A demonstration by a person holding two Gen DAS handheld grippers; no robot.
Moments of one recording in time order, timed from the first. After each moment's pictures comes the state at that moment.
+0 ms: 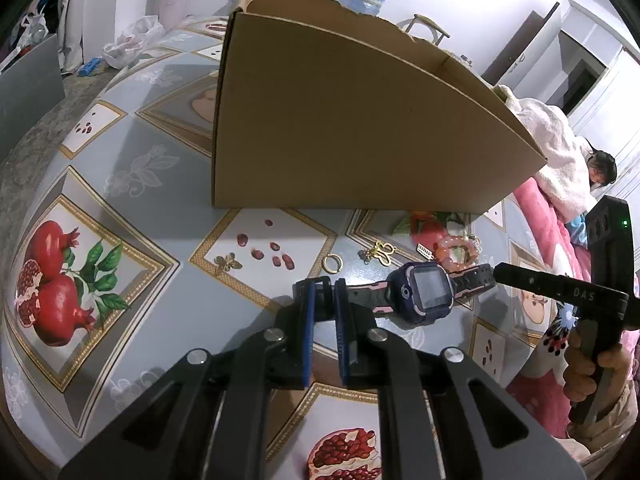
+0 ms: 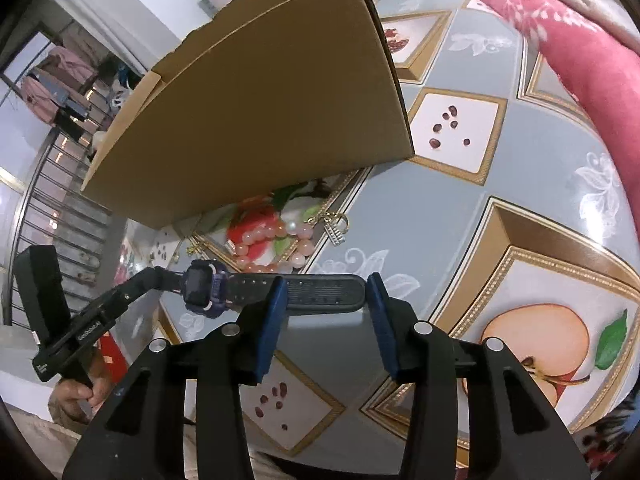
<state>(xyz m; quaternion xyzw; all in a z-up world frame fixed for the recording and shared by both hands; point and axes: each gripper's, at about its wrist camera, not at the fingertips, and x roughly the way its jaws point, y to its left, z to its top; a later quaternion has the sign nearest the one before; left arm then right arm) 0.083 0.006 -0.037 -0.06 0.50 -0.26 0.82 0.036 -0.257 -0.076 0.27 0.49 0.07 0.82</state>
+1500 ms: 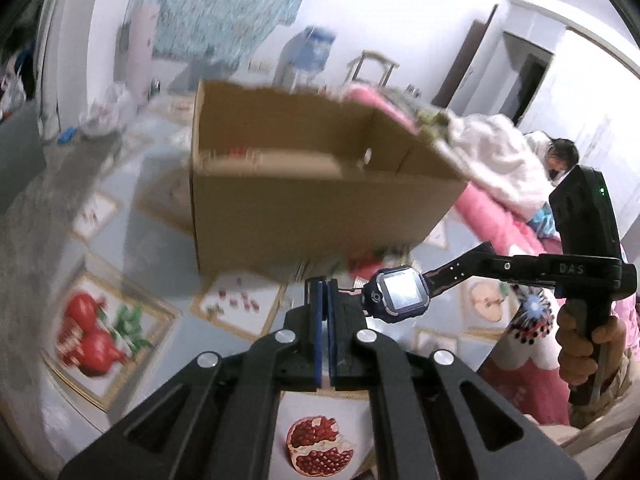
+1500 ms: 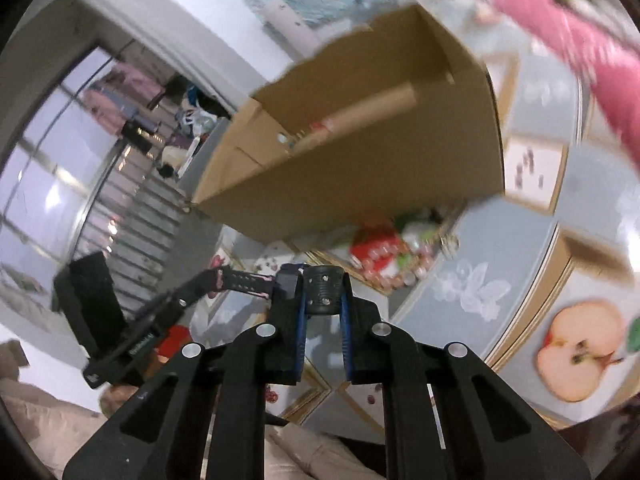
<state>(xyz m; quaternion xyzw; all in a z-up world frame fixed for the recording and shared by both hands) 0.042 0.014 0.039 -0.03 0.38 -0.32 0.87 0.004 -0.242 0.004 0.26 0.41 0.16 0.86</state>
